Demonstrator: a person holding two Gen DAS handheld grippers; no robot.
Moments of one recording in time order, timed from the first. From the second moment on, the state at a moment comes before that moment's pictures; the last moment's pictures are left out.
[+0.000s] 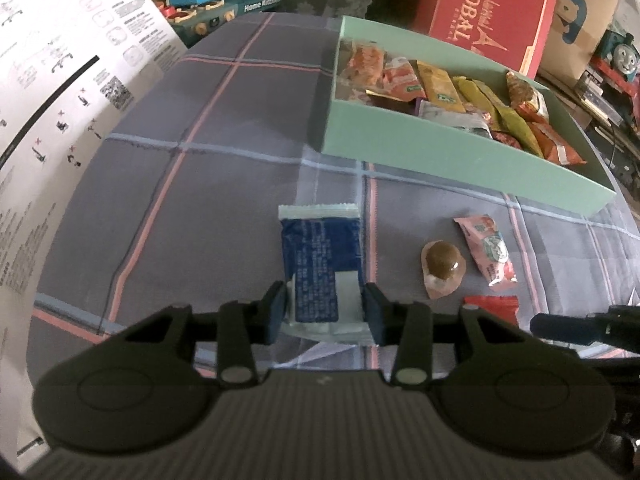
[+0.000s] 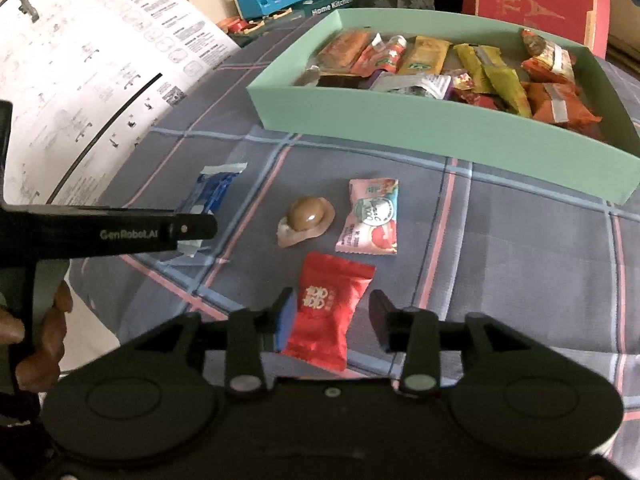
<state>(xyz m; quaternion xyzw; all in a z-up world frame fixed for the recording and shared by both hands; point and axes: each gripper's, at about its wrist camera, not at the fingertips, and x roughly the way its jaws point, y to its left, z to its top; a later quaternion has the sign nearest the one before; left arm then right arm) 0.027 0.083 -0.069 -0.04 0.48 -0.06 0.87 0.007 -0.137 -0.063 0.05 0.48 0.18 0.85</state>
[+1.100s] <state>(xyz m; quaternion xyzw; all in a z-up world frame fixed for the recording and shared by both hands) 0.073 0.071 -0.003 -0.05 0.43 -0.09 0.90 0.051 -0.173 0.006 0.08 0.40 0.18 0.89</state>
